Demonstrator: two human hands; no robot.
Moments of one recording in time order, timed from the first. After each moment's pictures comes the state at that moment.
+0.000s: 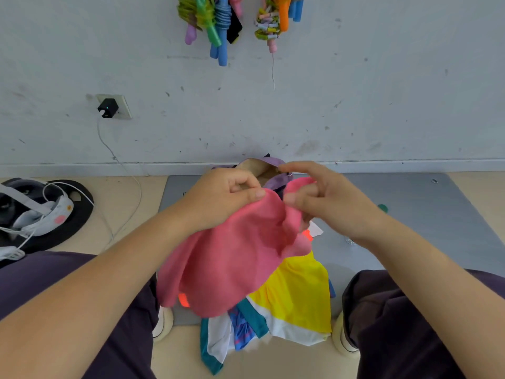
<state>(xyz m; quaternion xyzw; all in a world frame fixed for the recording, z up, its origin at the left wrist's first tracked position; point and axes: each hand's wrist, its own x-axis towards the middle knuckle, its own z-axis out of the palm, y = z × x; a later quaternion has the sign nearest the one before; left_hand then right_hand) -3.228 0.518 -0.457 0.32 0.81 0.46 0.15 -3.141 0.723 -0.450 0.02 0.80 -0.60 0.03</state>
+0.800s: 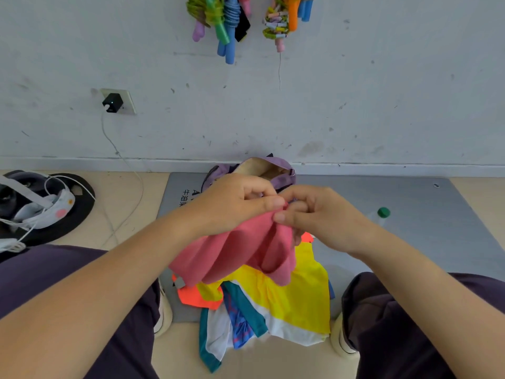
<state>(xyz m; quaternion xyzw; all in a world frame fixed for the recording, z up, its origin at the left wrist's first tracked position) -3.223 0.519 -0.458 0.38 0.78 0.46 0.19 -3.137 0.702 -0.455 -0.01 0.82 -0.56 0.09</state>
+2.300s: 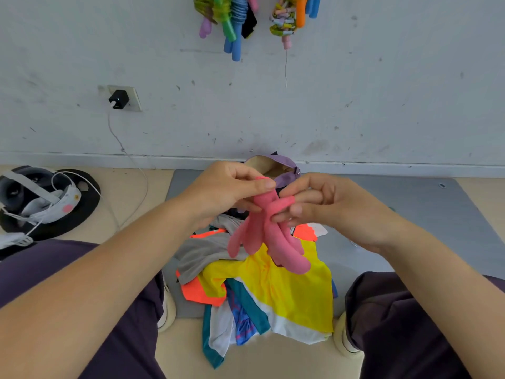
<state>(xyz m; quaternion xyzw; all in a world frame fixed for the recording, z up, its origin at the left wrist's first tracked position) -3.233 0.514 -0.460 0.17 0.71 0.62 0.28 -3.133 0.708 -0.438 -0.03 0.74 -0.66 0.14</state>
